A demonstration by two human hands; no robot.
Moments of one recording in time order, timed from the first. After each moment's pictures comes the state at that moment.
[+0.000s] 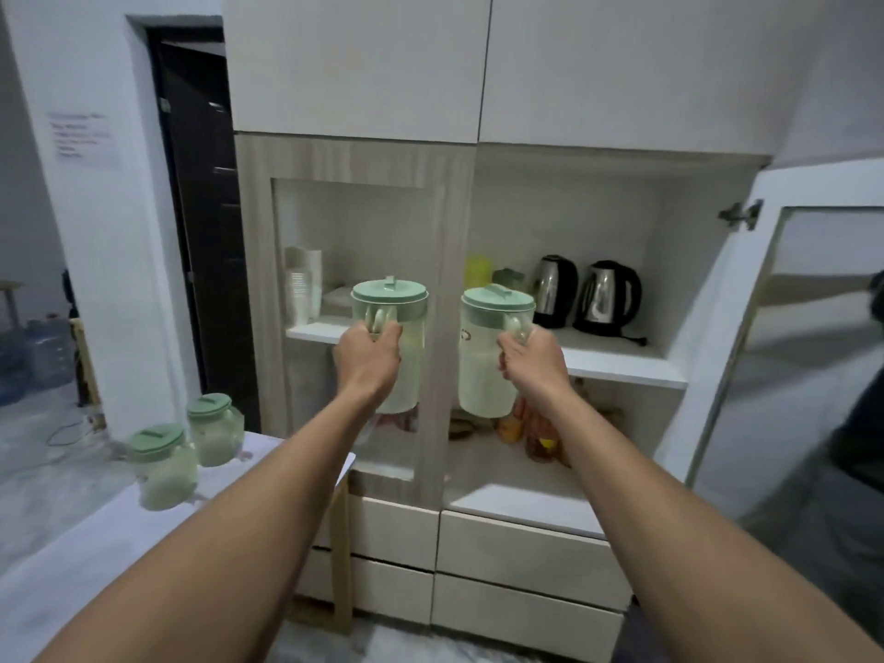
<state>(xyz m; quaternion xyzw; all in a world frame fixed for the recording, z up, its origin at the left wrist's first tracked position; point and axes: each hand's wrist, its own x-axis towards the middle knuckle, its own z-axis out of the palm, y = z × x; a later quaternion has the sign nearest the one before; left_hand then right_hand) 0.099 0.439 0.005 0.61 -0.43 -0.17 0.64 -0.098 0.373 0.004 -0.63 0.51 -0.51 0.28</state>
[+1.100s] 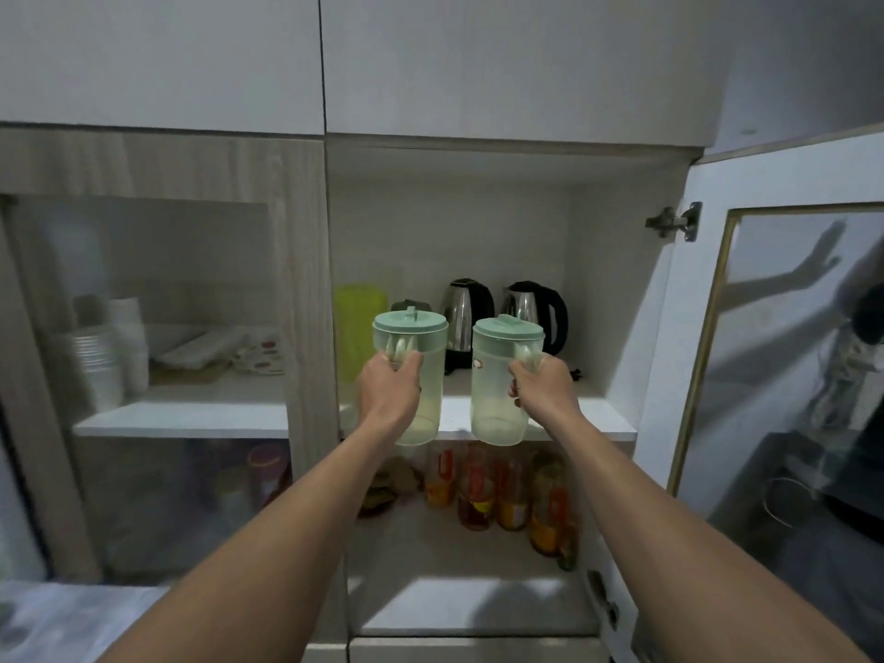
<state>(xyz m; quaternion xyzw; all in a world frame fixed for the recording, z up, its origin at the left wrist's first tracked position) -0.076 0.151 0.006 0.54 -0.51 -0.27 0.61 -0.272 0.123 -0.001 -0.56 0.58 -0.55 0.25</state>
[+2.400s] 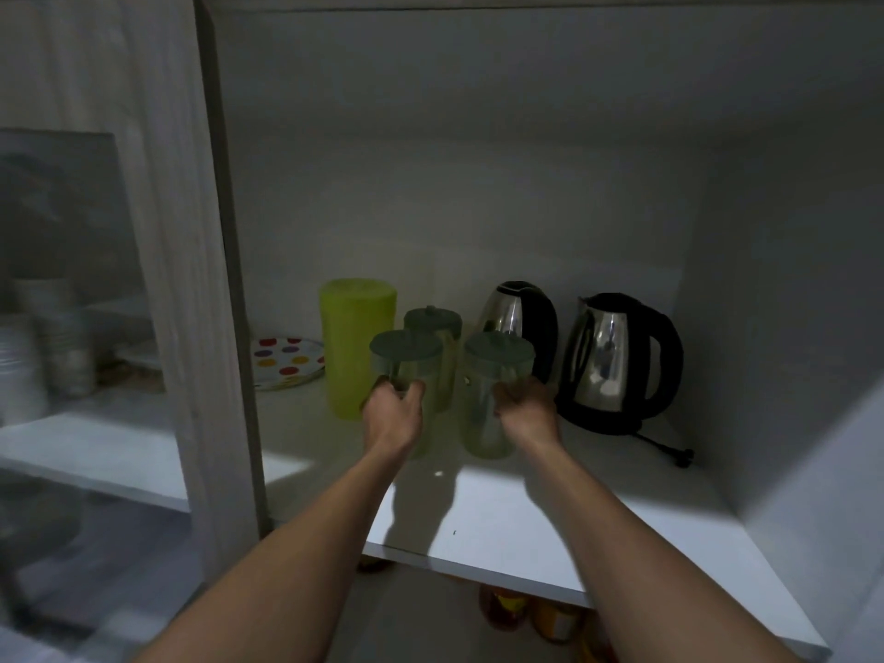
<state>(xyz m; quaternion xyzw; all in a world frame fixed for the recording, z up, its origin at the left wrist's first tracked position) -0.096 -0.170 -0.060 0.66 -0.43 -0.20 0.59 -0.260 -0.224 -0.061 -0.61 0.58 -0.47 0.27</state>
